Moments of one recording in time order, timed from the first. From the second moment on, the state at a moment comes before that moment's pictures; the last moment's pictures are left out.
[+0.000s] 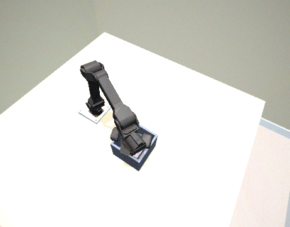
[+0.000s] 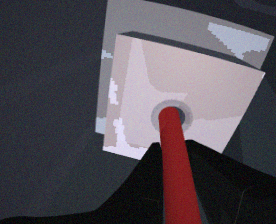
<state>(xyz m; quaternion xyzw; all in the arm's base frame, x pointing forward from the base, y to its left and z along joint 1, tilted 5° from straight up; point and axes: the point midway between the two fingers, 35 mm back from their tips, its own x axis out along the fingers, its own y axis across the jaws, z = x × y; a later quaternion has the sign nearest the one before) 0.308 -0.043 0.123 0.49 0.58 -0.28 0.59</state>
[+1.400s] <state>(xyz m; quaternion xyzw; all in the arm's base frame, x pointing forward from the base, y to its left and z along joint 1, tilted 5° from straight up) 0.299 -0.039 0.107 0.46 0.61 -0.26 0.59</state>
